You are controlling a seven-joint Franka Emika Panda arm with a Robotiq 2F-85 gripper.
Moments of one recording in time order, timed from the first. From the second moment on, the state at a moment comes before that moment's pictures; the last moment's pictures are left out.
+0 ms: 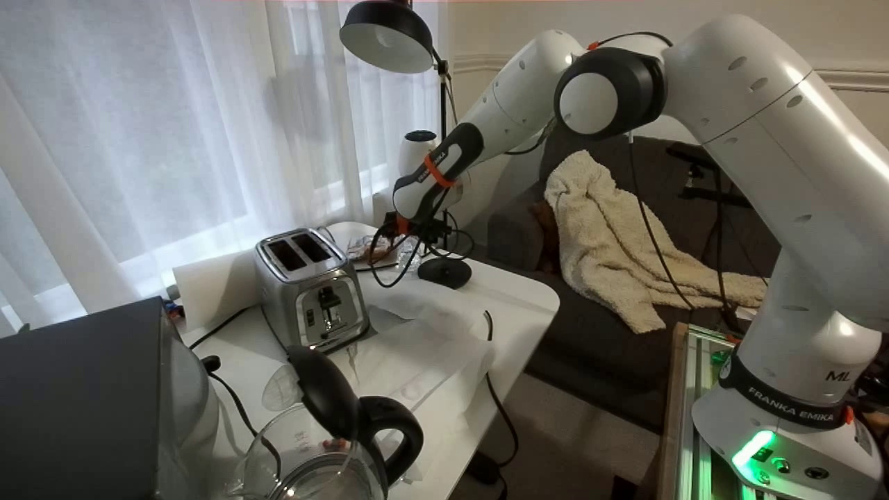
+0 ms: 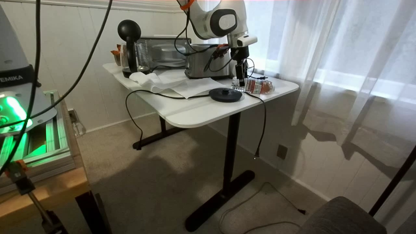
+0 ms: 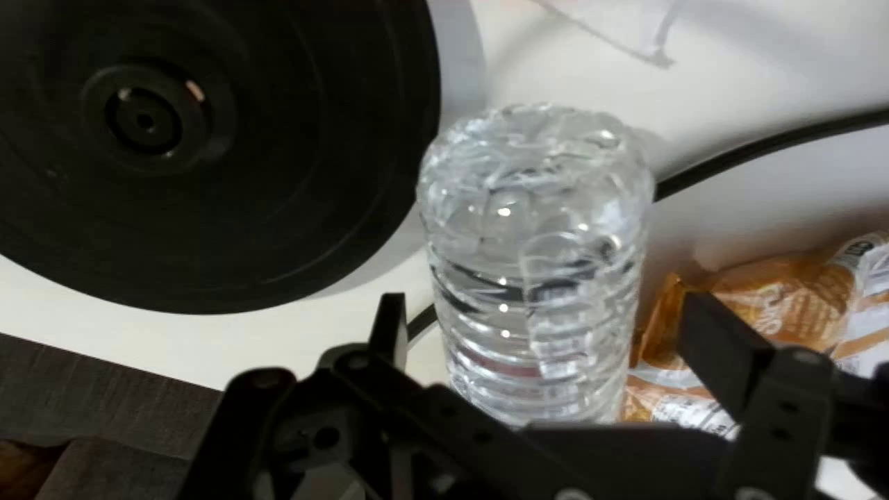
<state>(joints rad) -0.03 0.86 -0.19 -1.51 0.04 2.65 0.87</state>
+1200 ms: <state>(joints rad) 0.00 0.85 -0.22 -1.51 0.05 2.64 0.85</state>
